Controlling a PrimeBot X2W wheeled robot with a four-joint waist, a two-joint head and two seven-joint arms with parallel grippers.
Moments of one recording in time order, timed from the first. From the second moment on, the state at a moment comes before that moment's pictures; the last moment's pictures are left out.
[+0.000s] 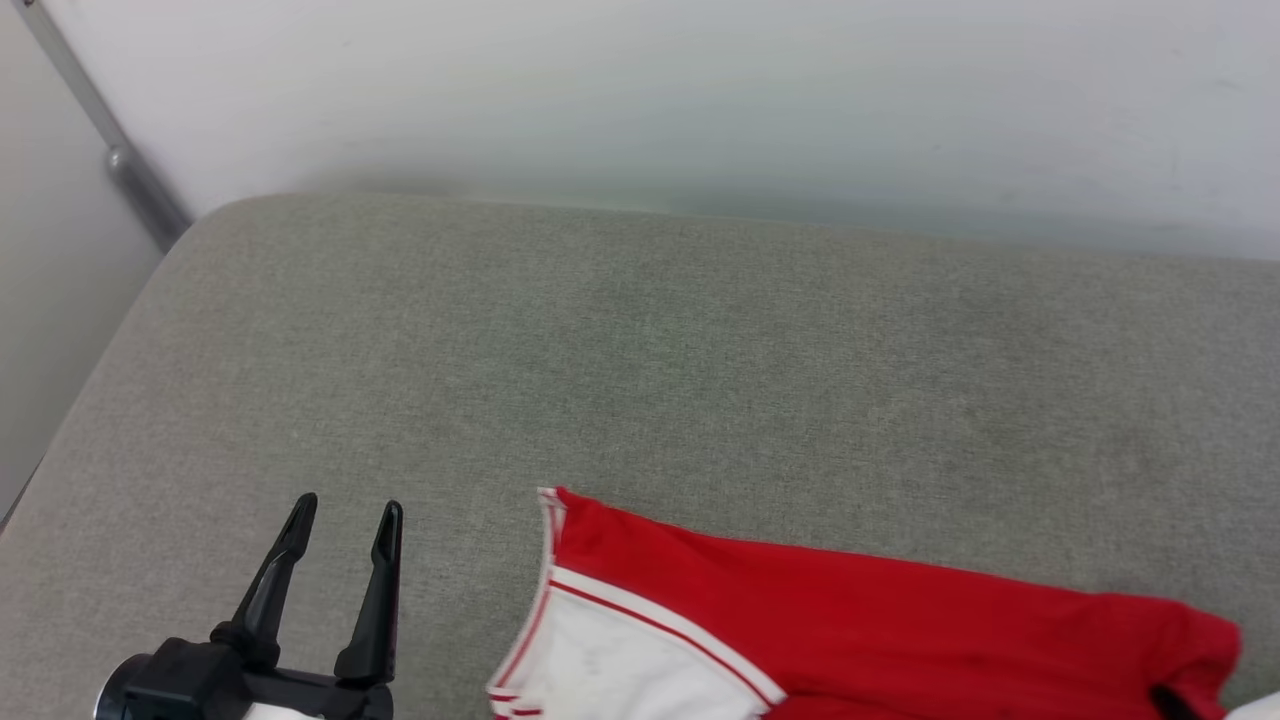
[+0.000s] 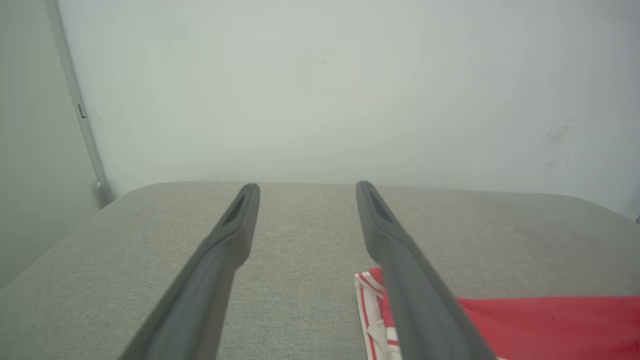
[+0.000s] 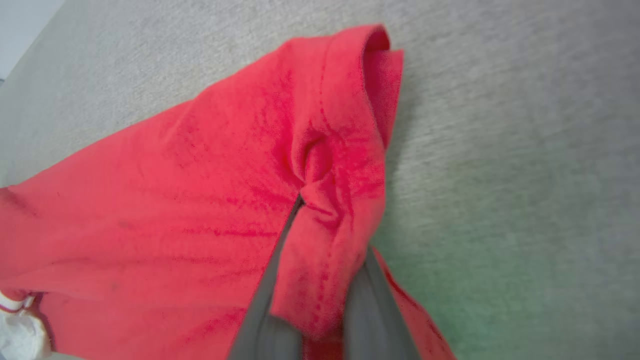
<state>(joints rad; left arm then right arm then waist) 0.16 0.21 -0.06 -0.17 -0.30 -0.13 -0.26 0.09 -0.18 -0.28 0.30 0.59 0.13 0.46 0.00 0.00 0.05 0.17</state>
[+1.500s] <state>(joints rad) 0.18 0.20 -0.08 -0.16 -0.32 -0.13 -0.26 0.07 -0.05 0.21 -0.04 0.81 0.13 0.69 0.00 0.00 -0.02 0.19</state>
